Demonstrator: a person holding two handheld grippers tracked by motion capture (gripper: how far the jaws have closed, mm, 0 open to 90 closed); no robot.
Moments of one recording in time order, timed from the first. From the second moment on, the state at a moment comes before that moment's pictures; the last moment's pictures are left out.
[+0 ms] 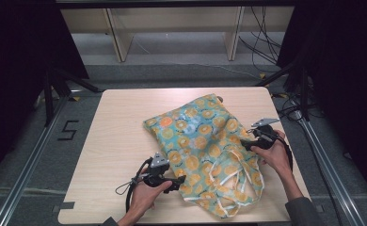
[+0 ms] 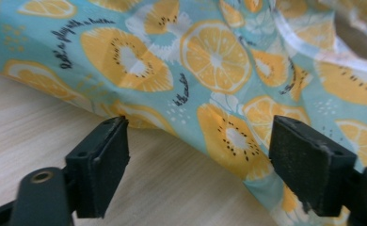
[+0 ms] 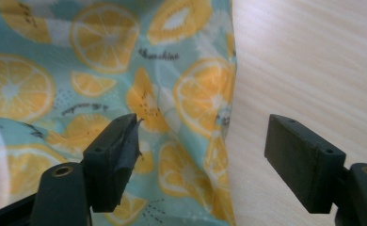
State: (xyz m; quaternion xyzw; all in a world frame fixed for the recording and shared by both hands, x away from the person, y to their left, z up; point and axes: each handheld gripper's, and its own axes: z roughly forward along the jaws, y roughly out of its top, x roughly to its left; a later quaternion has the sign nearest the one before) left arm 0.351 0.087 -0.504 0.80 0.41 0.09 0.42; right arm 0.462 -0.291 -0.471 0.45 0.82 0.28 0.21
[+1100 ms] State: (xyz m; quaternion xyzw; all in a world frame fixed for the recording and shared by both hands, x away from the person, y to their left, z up) left arm 0.408 0.162 -0.506 0.78 0.44 0.15 0.42; right arm 0.386 -0.239 -0.480 0.33 0.88 0.31 0.13
